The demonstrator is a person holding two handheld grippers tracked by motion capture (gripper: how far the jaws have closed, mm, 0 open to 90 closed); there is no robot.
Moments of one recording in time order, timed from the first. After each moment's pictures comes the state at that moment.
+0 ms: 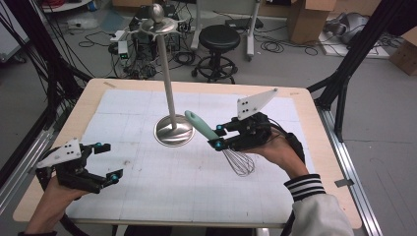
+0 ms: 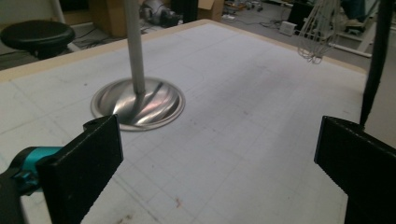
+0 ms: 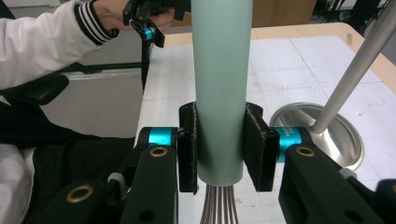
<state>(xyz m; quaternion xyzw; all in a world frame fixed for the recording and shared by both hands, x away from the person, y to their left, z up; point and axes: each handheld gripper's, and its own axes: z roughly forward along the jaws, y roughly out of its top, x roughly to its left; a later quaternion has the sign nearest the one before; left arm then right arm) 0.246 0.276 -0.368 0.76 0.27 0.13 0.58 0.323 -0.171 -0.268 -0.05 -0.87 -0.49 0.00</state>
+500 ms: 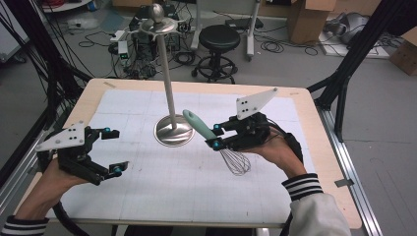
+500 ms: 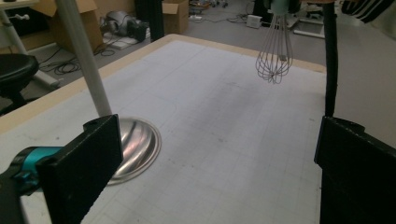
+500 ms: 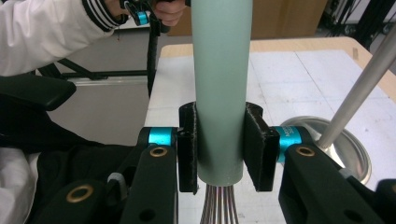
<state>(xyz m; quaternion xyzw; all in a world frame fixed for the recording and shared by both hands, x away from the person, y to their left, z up) 0.258 0.250 -0.315 0.78 0.19 0.12 0.58 0.322 -0.167 -0.266 -0.03 -0.86 -0.51 0.01</state>
